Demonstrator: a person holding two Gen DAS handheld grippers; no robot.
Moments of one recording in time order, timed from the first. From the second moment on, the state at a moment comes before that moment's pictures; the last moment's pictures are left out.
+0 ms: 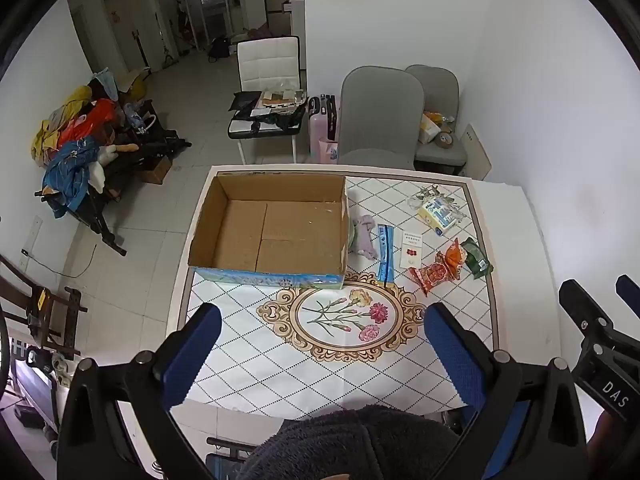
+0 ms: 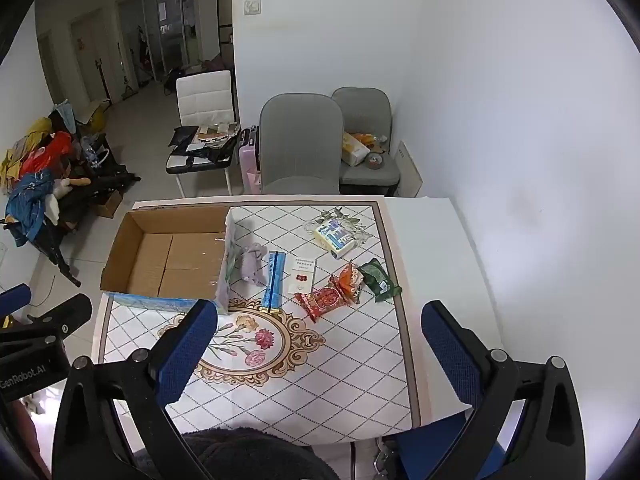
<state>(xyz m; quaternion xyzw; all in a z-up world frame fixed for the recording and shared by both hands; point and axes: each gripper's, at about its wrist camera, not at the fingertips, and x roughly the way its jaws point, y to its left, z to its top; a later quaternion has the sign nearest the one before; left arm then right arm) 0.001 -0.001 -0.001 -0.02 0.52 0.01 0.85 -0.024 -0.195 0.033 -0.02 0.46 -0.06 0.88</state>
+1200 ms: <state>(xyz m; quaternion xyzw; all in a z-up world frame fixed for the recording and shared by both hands) -0.011 0.012 0.019 -0.03 0.49 0.03 0.87 -0.022 -0.189 0.042 -0.02 0.46 -0.05 0.89</state>
